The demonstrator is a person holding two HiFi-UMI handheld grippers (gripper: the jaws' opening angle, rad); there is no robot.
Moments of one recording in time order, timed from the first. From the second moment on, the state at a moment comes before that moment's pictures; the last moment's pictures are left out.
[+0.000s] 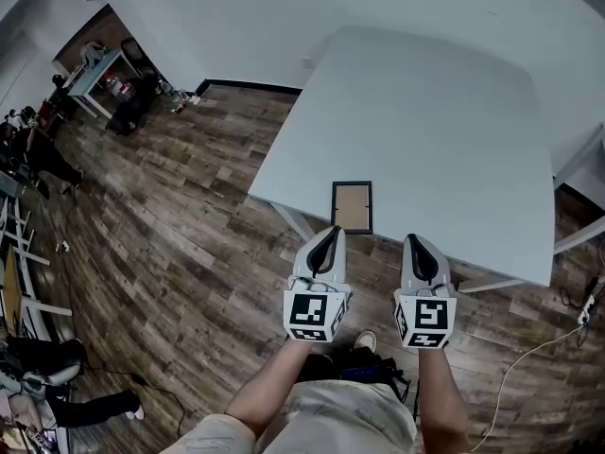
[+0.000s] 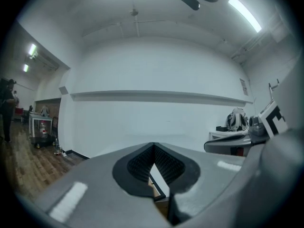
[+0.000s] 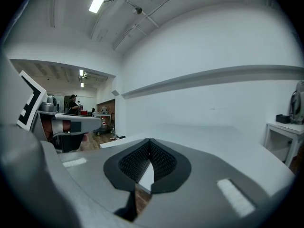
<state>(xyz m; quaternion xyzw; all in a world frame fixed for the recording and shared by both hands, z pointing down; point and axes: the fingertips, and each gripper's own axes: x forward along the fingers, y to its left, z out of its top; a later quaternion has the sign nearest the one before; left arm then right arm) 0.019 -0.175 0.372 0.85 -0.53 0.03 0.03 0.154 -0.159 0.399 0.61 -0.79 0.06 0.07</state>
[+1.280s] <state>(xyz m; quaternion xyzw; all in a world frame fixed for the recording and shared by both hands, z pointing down) -0.019 -0.217 0.518 0.84 -0.52 0.08 0.15 0.120 -0.153 0.507 0.62 -0.76 0.13 0.16</state>
